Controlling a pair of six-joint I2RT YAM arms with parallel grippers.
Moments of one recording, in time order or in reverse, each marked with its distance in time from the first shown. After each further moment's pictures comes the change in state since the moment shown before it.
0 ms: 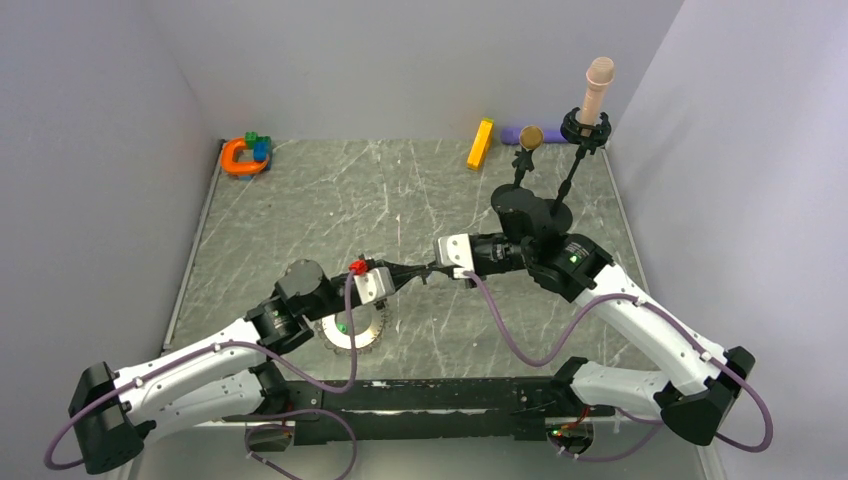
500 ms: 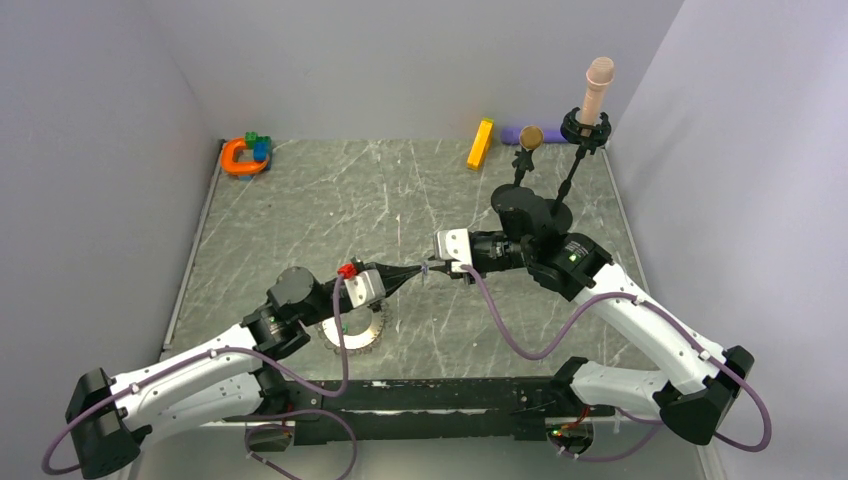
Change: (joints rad) left arm -0.002 -0.056 -0.056 0.065 -0.026 -0.037; right arm -0.004 0.008 0.002 0.017 0.028 0.050
